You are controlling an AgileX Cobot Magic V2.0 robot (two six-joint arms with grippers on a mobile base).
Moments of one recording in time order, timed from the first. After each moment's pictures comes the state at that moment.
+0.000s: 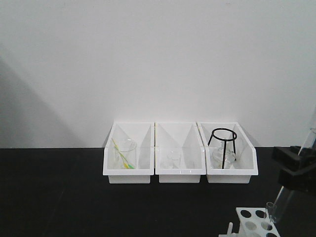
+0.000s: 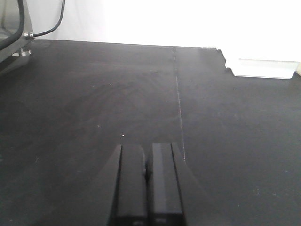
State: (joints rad) left arm 0.08 -0.02 0.03 0.05 0.29 -0.16; right arm 0.01 1.04 -0.72 -1.61 -0.27 1.71
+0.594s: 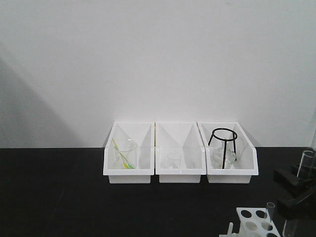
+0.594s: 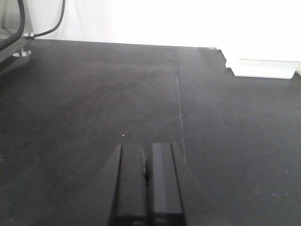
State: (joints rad) left arm 0.08 -0.02 0.03 0.05 0.29 -0.16; right arm 0.01 1.04 -0.66 -1.61 -0.27 1.49
